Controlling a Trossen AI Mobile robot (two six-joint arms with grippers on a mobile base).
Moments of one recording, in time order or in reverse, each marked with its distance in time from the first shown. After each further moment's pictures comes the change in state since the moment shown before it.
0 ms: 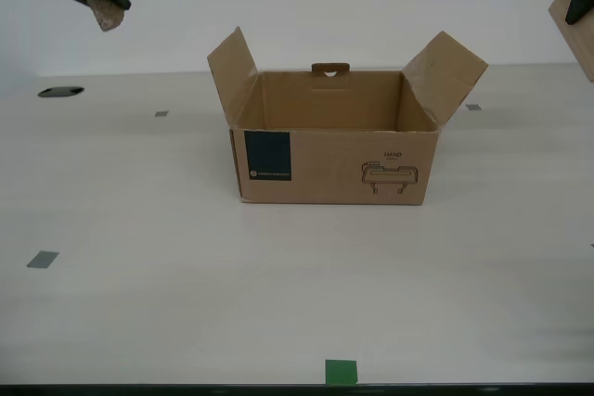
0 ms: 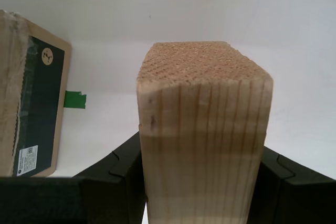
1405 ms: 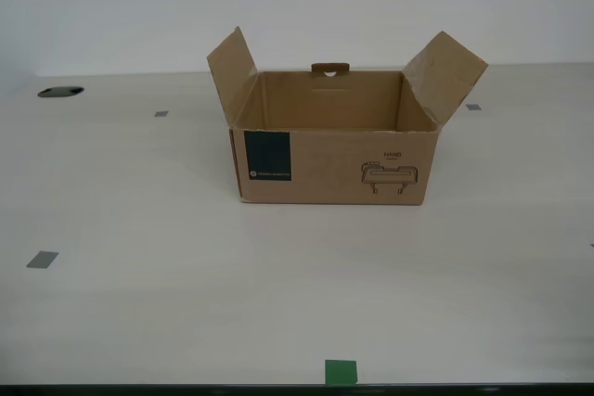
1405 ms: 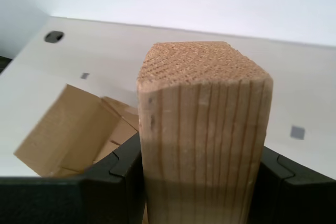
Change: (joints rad) arm 0 0.163 -0.130 0.206 0.121 -0.333 0.077; arm 1 -0.298 0.003 0.182 0.257 0.232 0.052
